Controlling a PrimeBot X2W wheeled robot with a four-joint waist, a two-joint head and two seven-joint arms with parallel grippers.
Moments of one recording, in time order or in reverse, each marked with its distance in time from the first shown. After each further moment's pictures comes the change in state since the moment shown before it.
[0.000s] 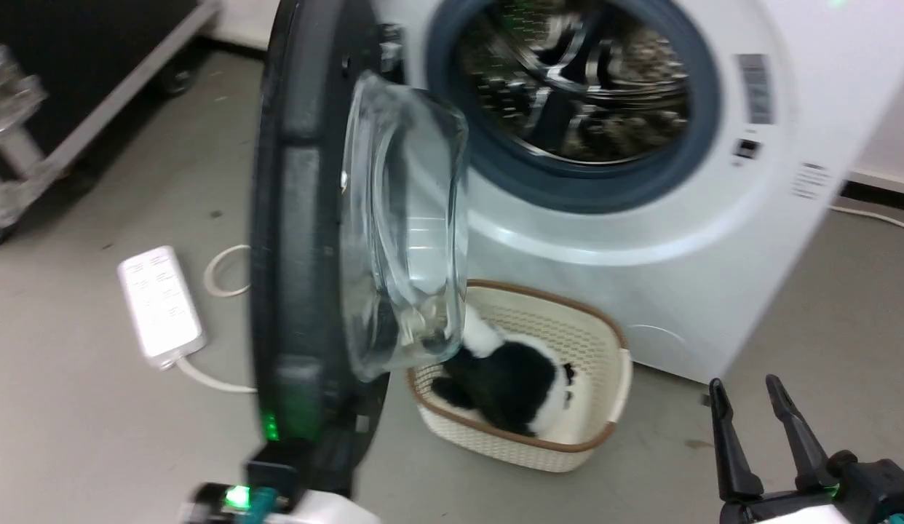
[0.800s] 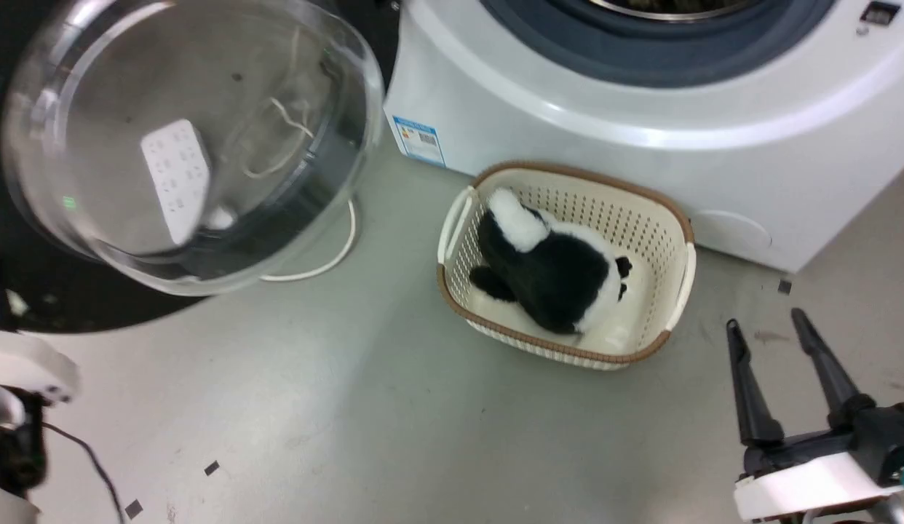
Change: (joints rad) left arm -0.358 0.353 0.425 0.354 -0.191 -0.032 -0.005; right arm -0.089 -0.037 -0.010 -0.094 -0.143 0.000 0.069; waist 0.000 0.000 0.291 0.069
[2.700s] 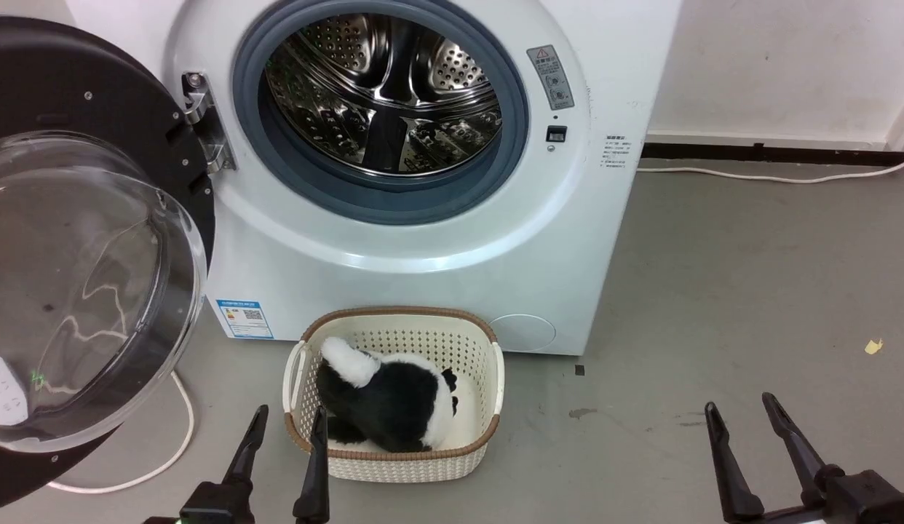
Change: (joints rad) left arm 0.439 -0.408 -0.193 -0.317 0.290 -0.091 -0.145; right arm 0.108 0.035 -0.031 0.126 0.002 0.000 -0.068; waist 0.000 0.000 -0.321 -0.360
